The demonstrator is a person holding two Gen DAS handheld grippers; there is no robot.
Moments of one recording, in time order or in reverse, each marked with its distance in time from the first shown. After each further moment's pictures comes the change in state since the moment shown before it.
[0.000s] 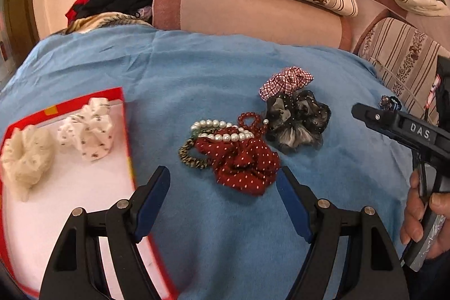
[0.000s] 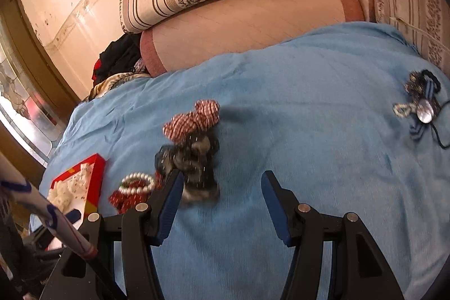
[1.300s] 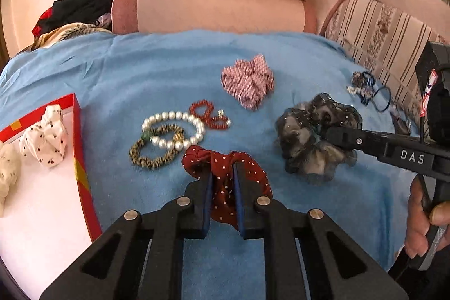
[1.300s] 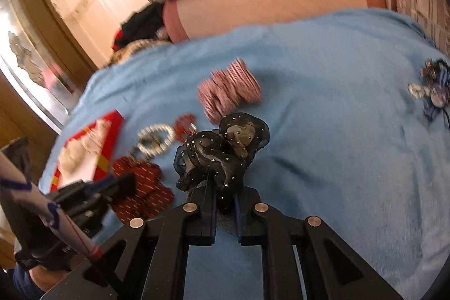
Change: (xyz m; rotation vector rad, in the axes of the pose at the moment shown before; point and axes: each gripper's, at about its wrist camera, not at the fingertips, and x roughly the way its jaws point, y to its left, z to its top) left arm 0.012 -0.037 -0.020 0.134 -0.003 -0.113; right arm -0.010 0.005 -0.042 -0.070 0.138 0.072
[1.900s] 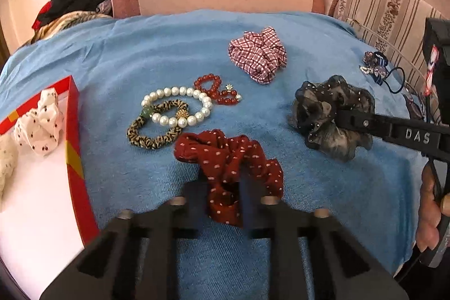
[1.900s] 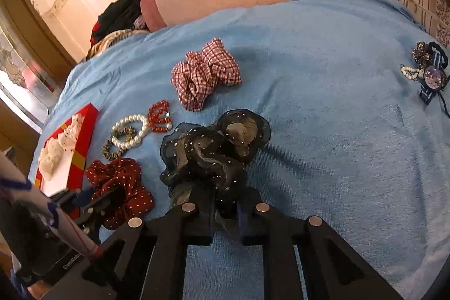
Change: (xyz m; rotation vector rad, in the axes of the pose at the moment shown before) left arm 0.020 0.001 -0.012 0.024 0.066 0.047; right arm 0.019 -0.006 -0.001 0.038 0.034 -0.075
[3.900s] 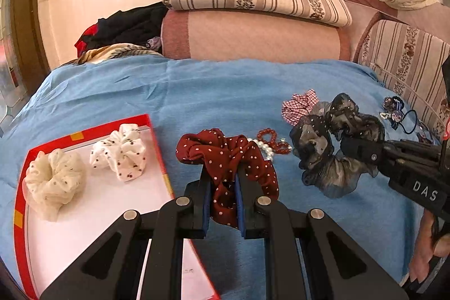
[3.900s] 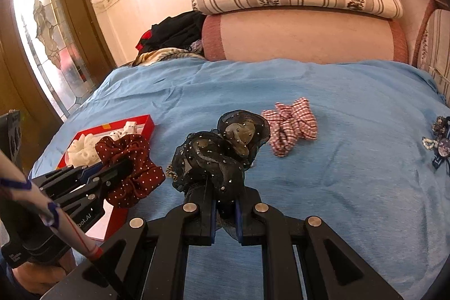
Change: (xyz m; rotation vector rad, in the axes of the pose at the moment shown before) left arm -0.070 0.051 0.007 -0.077 -0.207 0.136; right arm -0.031 0.099 -0.008 -0.229 -0.188 0.067
